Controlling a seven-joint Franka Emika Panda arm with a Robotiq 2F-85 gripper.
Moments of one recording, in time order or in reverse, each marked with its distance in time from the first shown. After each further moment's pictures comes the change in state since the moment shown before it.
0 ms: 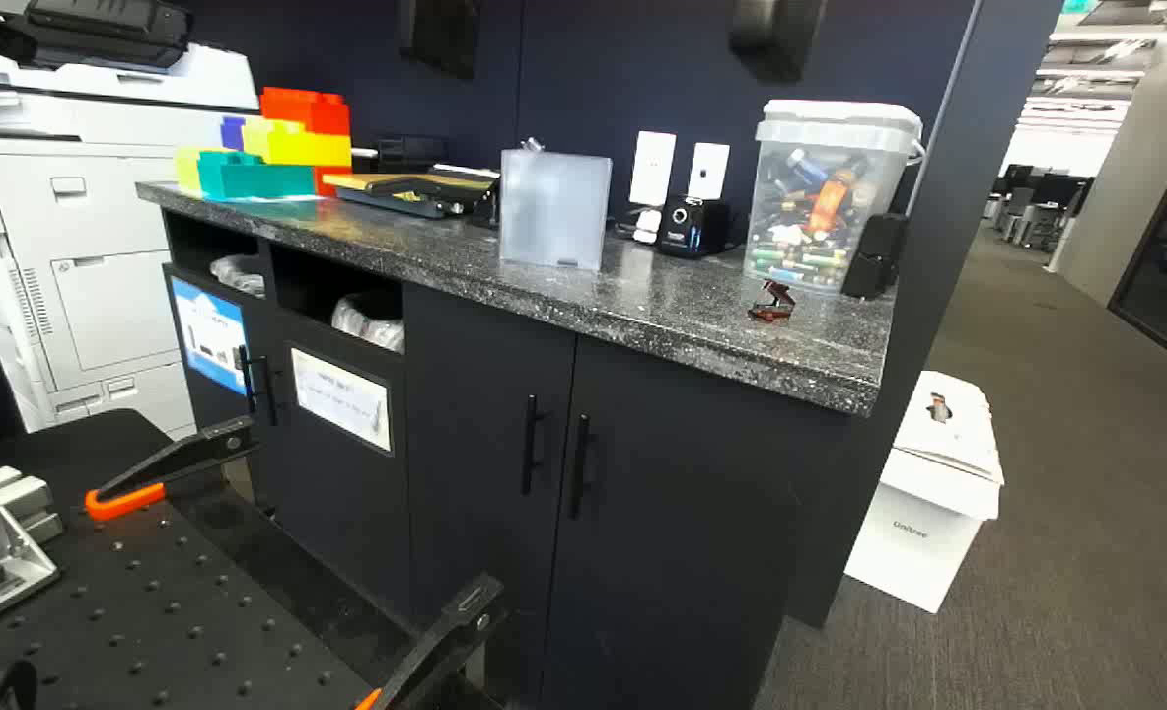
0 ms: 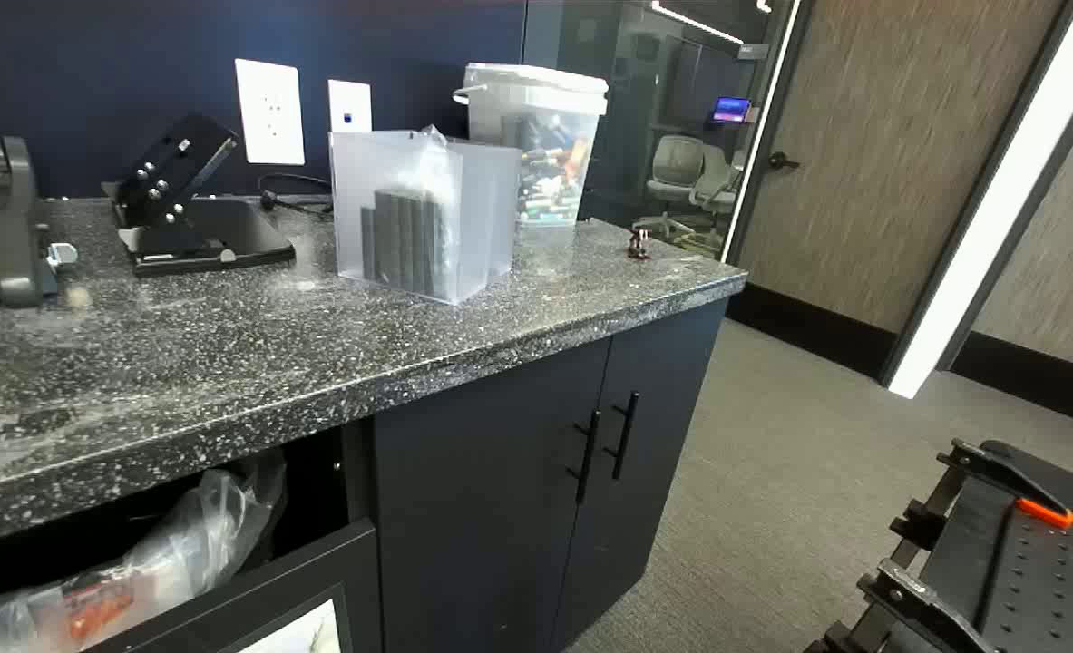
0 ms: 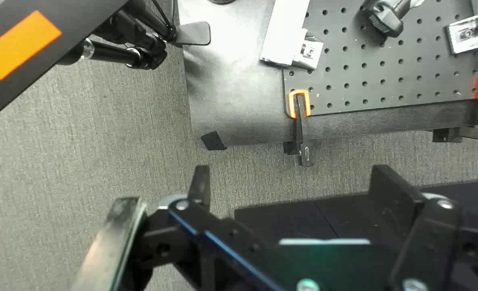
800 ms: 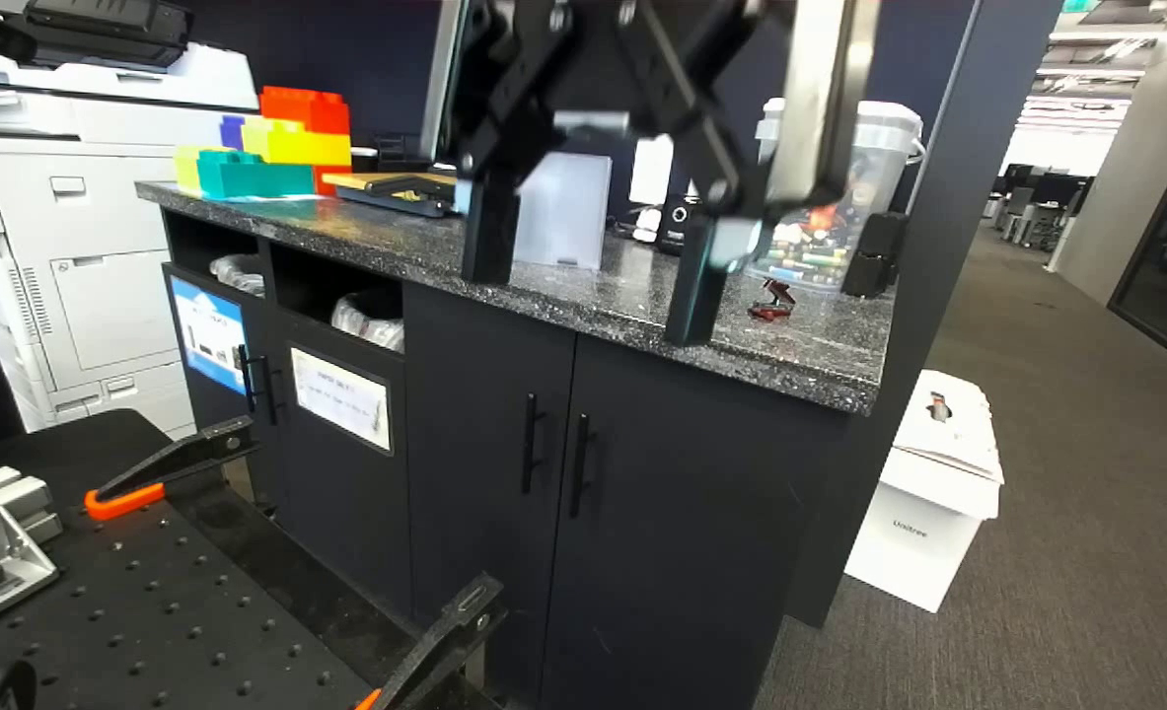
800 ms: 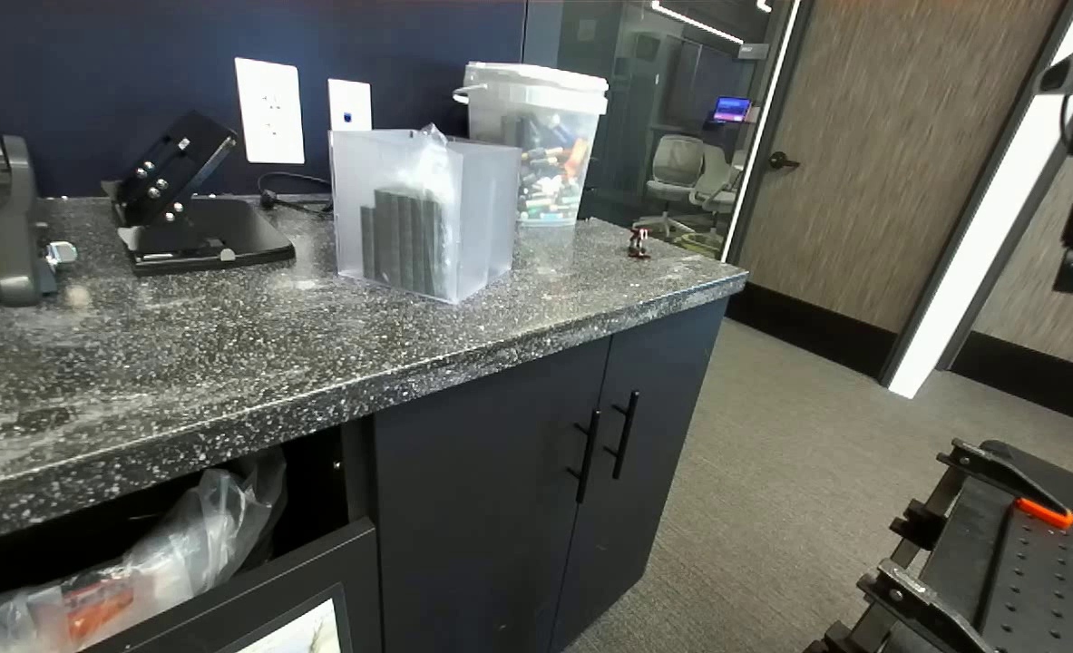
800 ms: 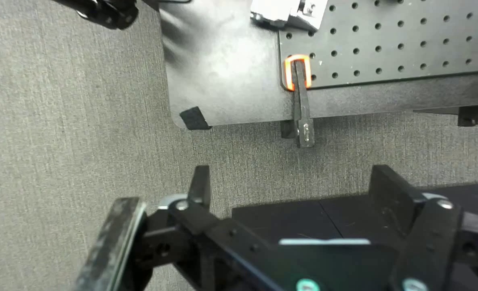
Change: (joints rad) arm 0.053 0.229 0.035 -0.005 0.032 0.224 0.073
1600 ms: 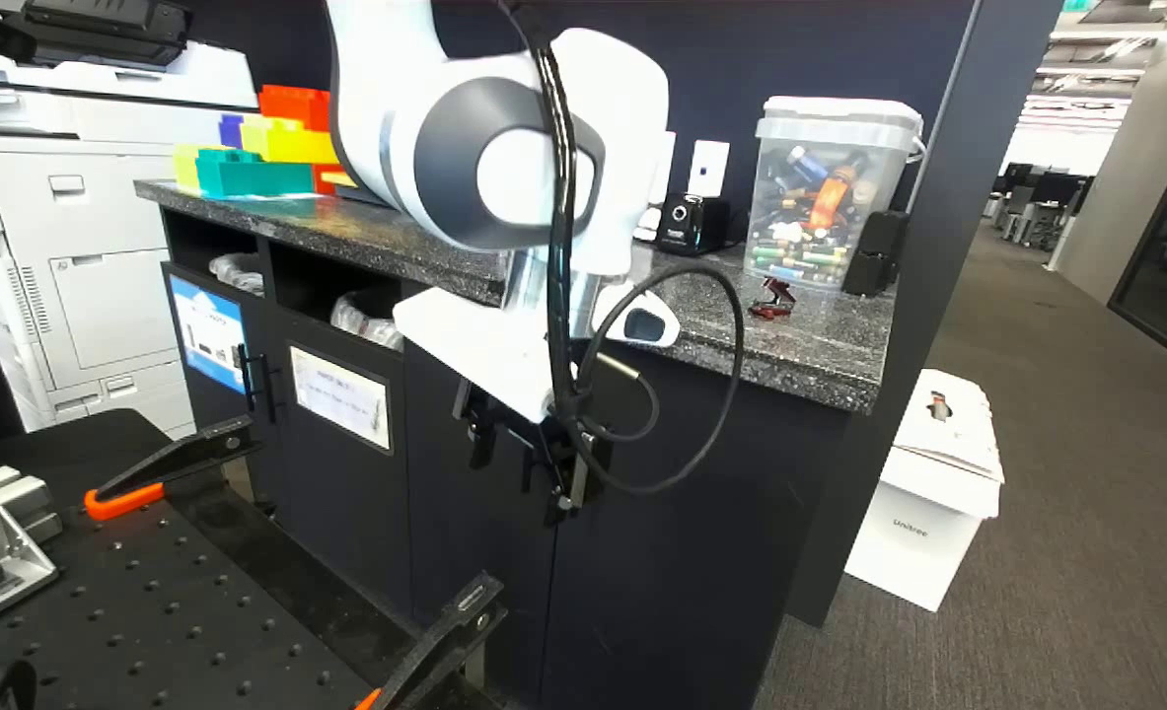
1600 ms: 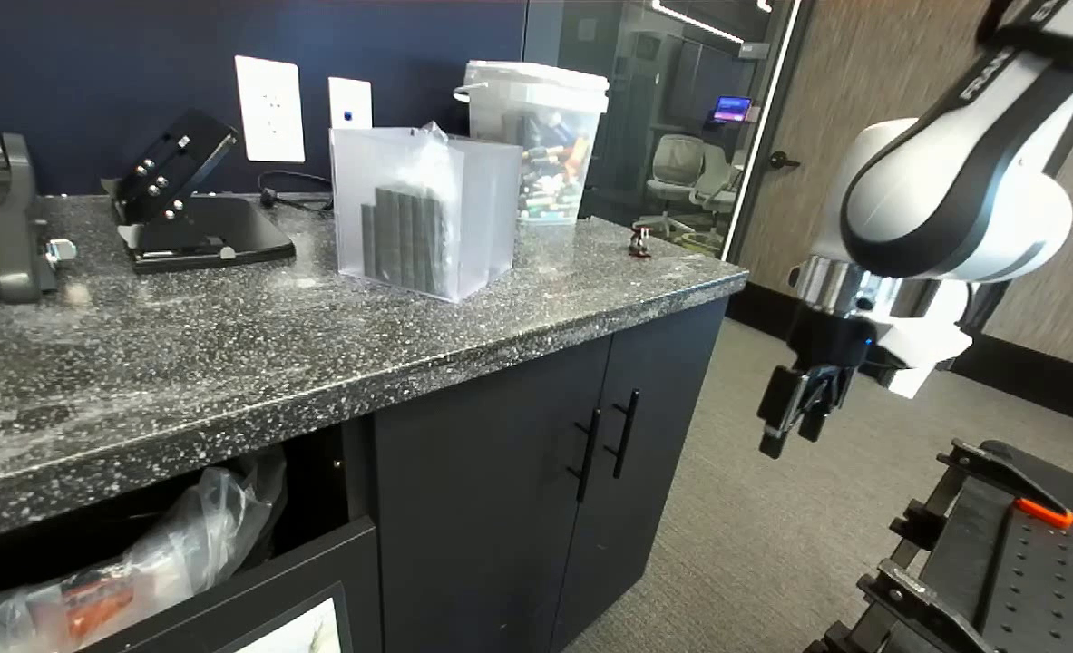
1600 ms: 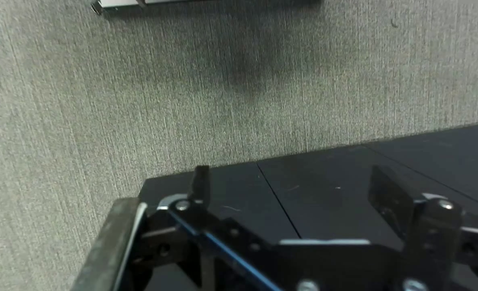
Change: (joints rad) arm 0.043 0.796 0.269 0.301 0.397 0.559 -0.019
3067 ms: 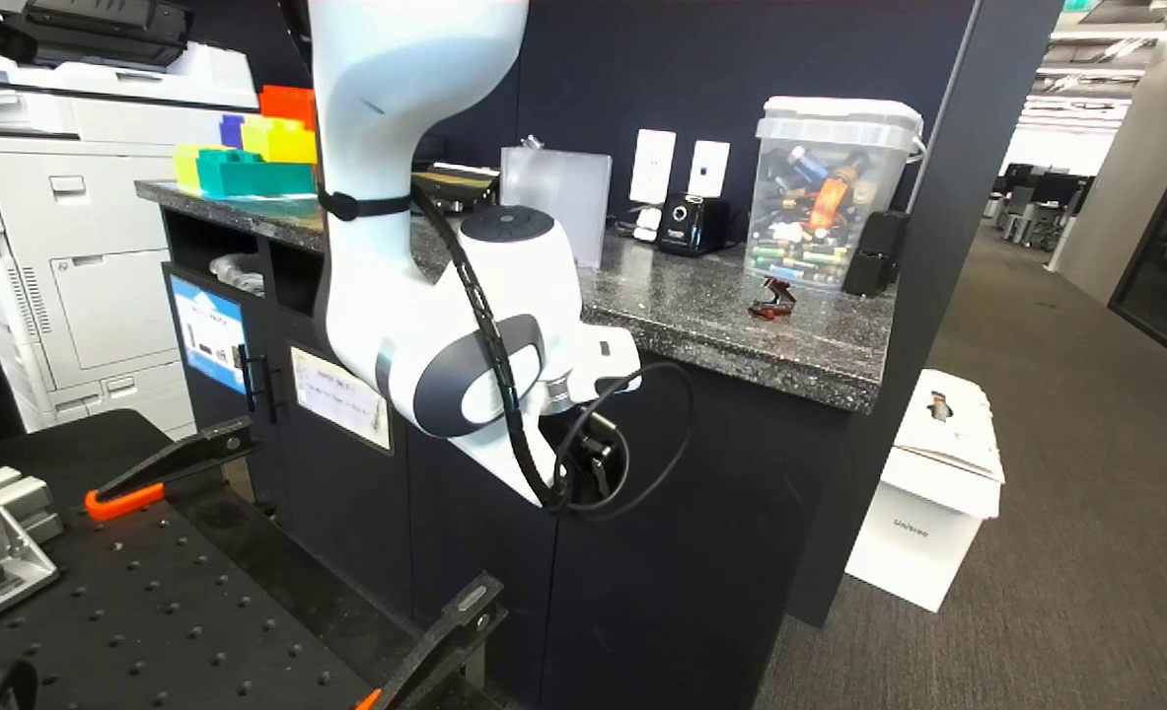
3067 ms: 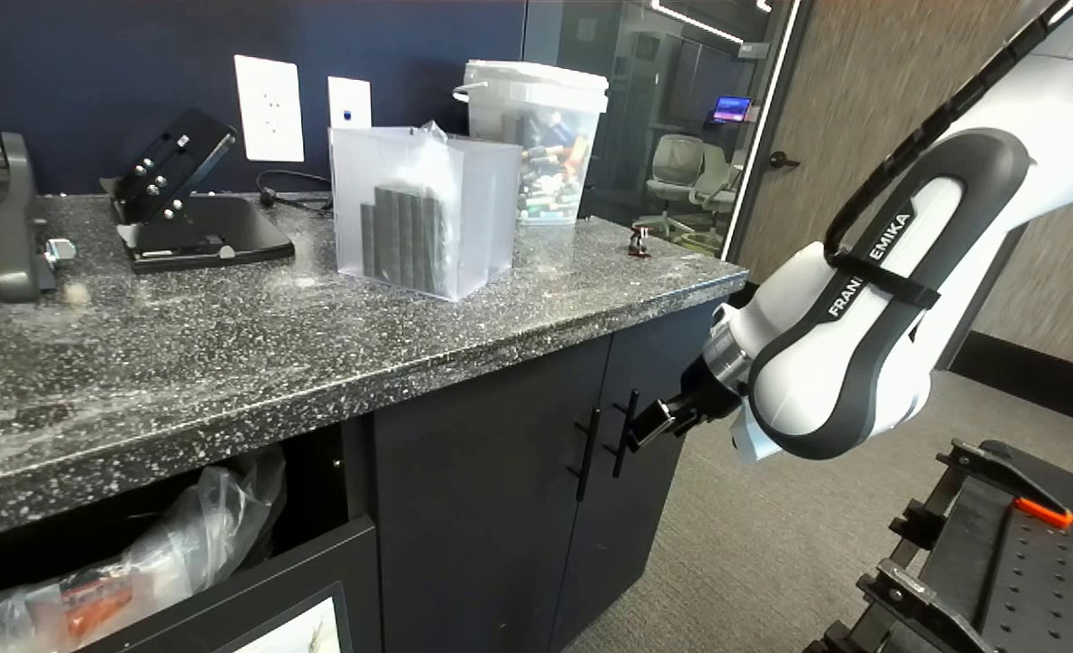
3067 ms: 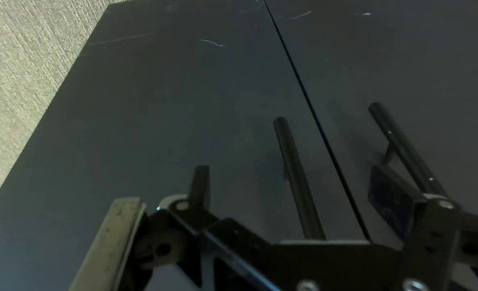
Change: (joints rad) arm 0.040 0.439 0.052 0.286 -0.144 0.693 0.193
